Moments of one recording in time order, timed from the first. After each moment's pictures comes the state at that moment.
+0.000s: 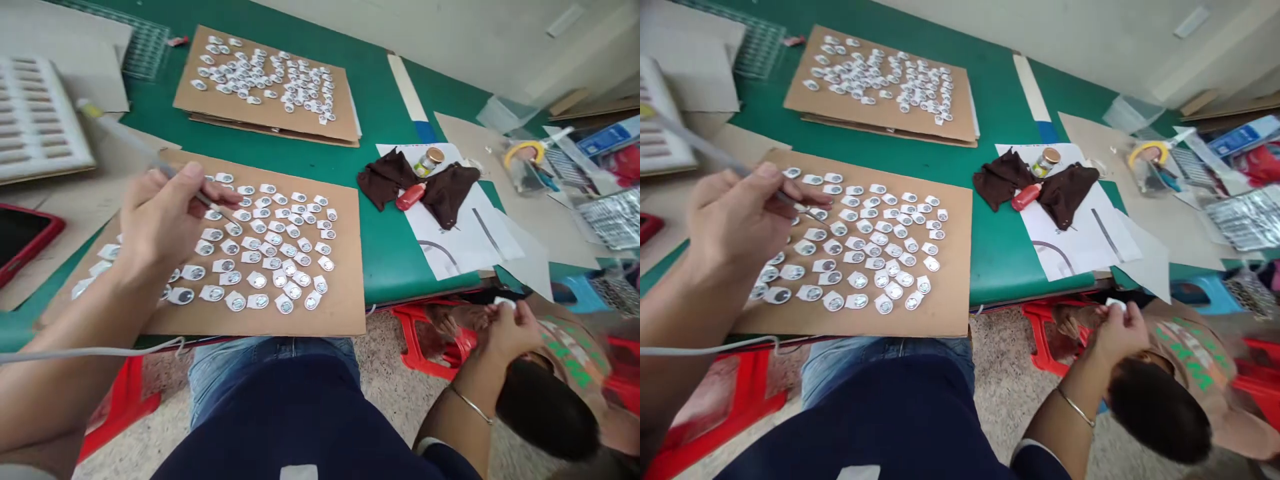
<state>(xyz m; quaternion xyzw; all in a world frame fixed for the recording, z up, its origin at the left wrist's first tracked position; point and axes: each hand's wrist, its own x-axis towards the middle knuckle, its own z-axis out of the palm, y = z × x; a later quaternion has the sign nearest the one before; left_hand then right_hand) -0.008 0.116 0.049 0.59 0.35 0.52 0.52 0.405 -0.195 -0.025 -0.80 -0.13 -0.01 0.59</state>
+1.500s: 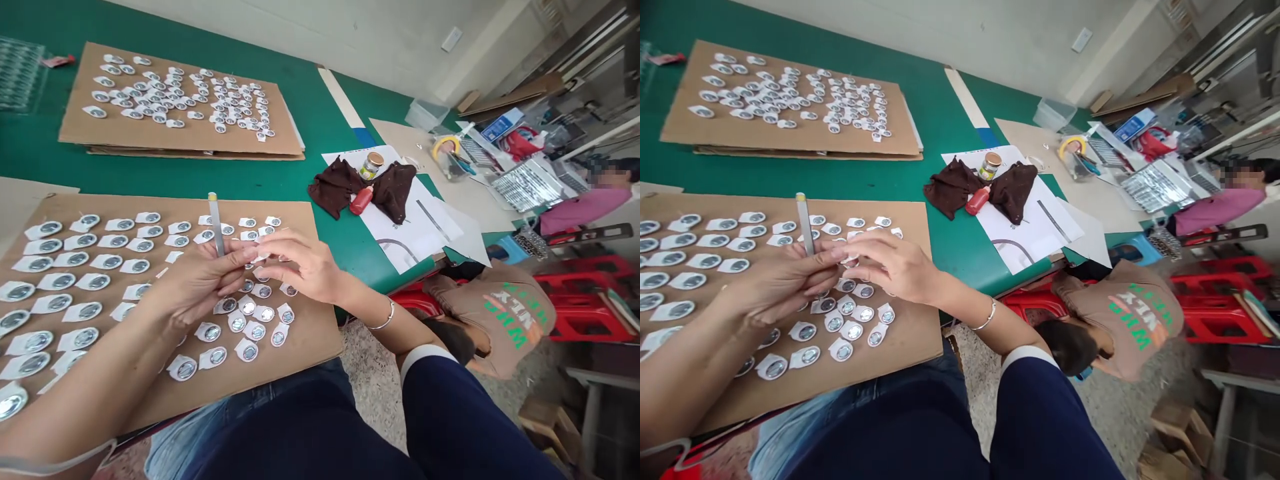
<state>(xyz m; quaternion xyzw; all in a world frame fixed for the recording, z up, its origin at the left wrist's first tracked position) 0.054 0.107 0.038 0.43 0.37 0.17 0.81 0.221 0.026 0.025 -0.48 -0.75 0.09 0.44</state>
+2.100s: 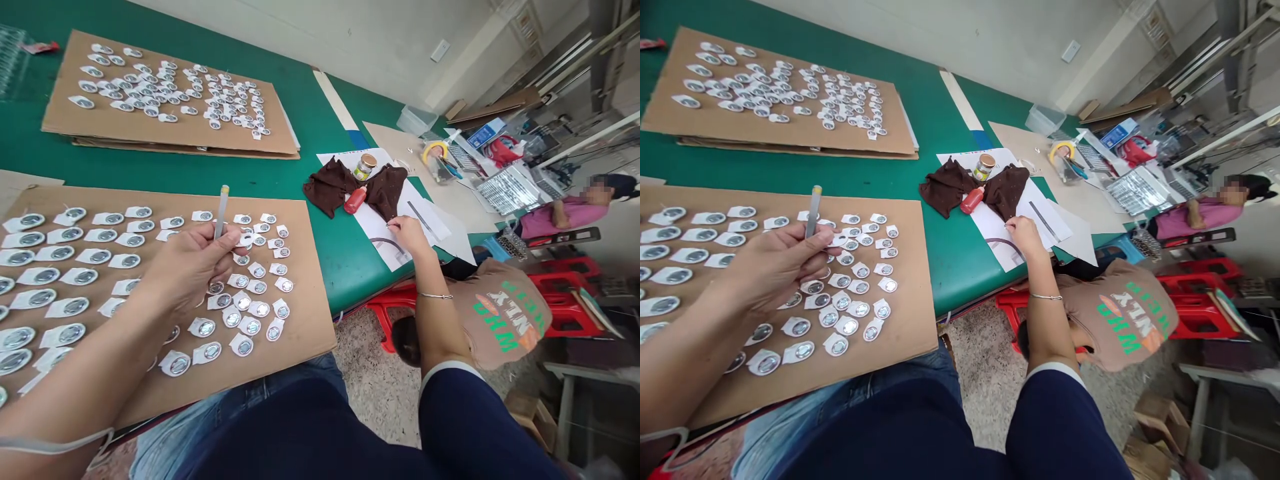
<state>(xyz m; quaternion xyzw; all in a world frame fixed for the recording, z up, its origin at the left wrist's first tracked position) 0.053 0.110 0.033 0.50 0.37 0.23 0.75 0.475 -0.052 -0.007 -0.87 -0.49 -0.02 0.09</state>
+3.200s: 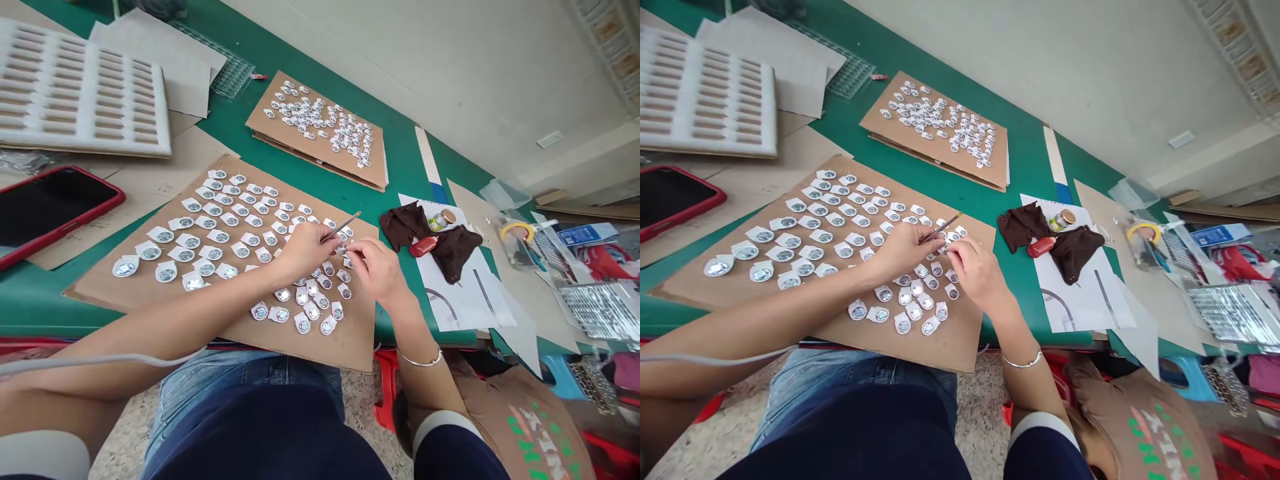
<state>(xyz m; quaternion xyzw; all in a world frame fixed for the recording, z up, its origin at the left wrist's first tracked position) 0.052 0.098 0.022 0.72 0.43 0.28 0.47 0.211 0.032 0.042 -0.53 -0.81 0.02 0.23</state>
